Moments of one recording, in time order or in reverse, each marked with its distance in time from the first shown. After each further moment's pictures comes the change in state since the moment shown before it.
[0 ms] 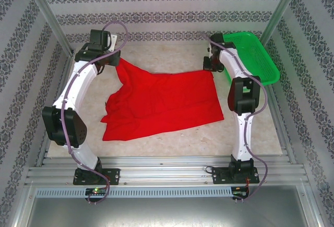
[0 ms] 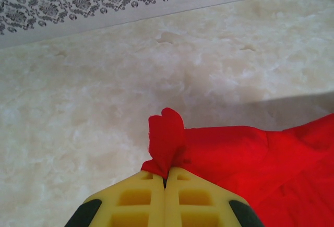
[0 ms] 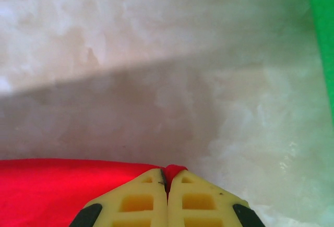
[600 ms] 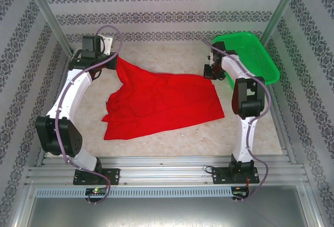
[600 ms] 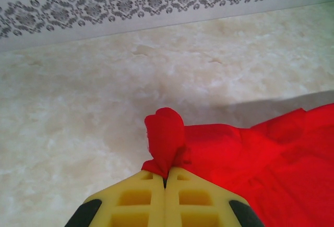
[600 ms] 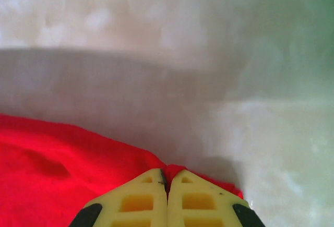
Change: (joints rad) left arm 0.038 -0.138 -0.180 0.117 0.163 -0.045; right arm -0.006 -0.151 -0.339 0.129 -0.089 0.008
